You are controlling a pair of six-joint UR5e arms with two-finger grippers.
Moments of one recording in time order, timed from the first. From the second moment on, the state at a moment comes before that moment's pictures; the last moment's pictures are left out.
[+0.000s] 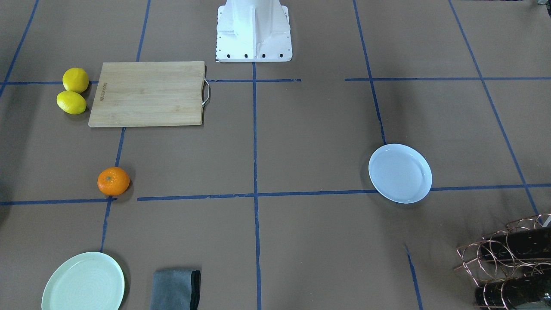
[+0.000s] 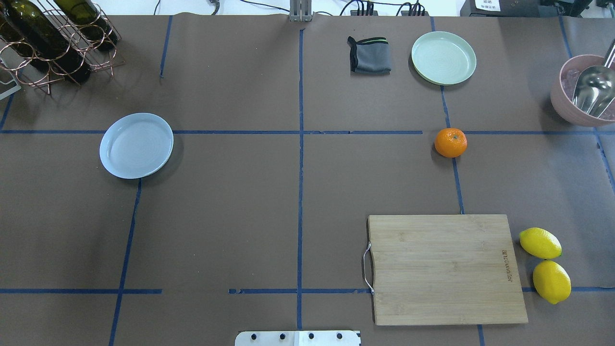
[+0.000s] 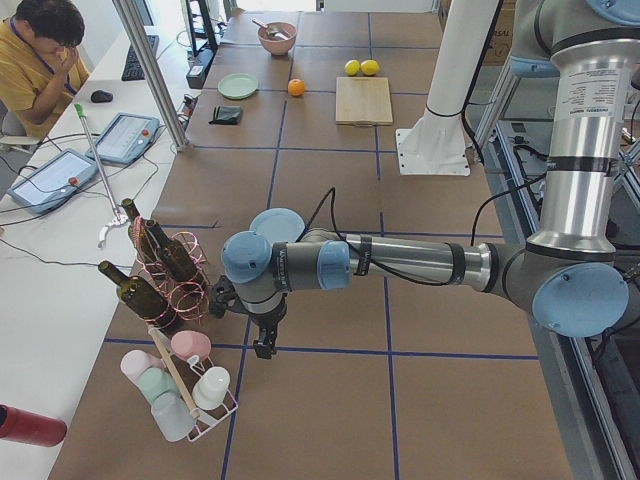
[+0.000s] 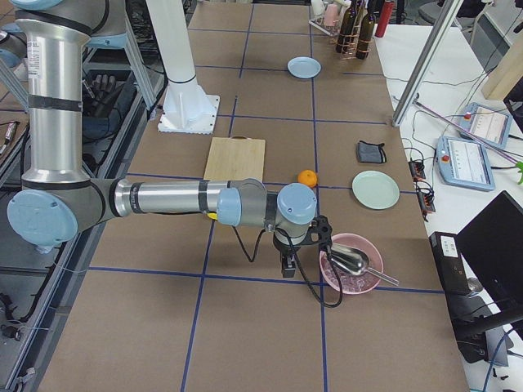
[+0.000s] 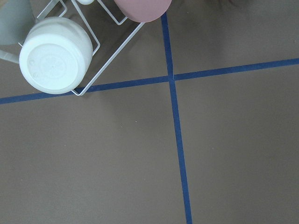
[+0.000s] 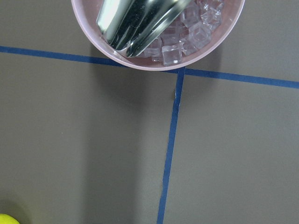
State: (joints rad) left arm -1.59 -1.60 -1.62 -1.43 -2.35 0.20; right arm 1.57 -1.64 1.71 -1.66 2.40 -0.14
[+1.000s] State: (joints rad) left arm -1.58 -1.60 -1.65 -1.48 -2.40 0.20; right arm 1.57 -1.65 1.71 -1.66 2.40 -0.14
